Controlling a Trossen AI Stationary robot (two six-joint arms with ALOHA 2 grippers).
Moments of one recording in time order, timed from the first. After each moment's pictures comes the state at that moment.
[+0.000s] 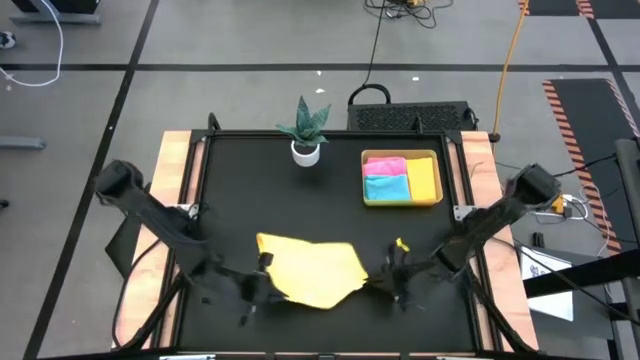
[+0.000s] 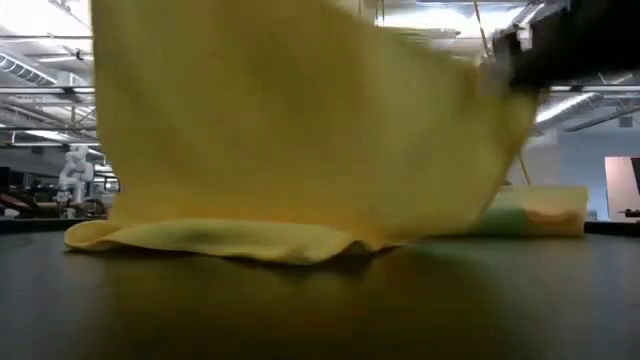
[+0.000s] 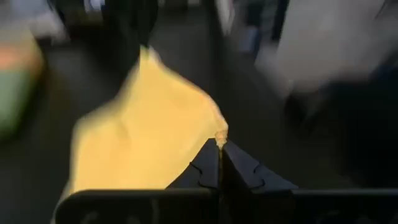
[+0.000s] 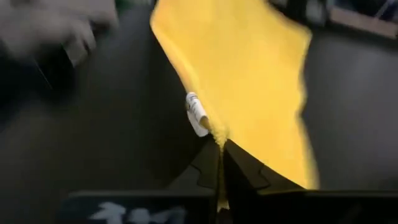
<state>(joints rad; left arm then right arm) -0.72 1.45 0.84 0.06 -0.42 -0.16 0.69 1.48 0.57 0.30 0.53 0.13</state>
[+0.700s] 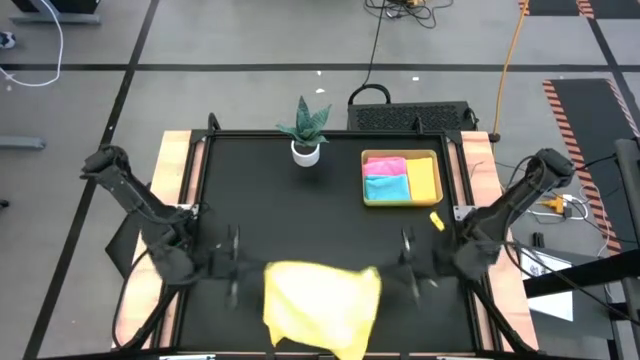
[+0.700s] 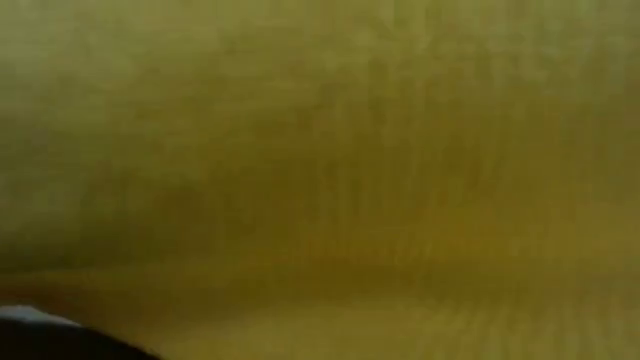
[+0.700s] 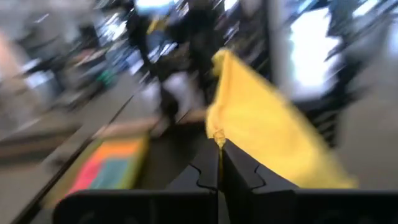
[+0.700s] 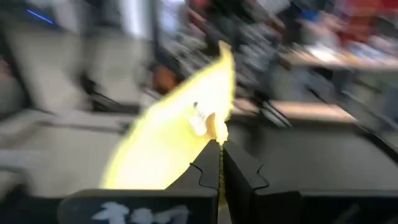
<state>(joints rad) -0.82 1.15 0.84 0.21 -0.80 0.09 0.76 1.15 0.81 0.25 0.61 0.06</state>
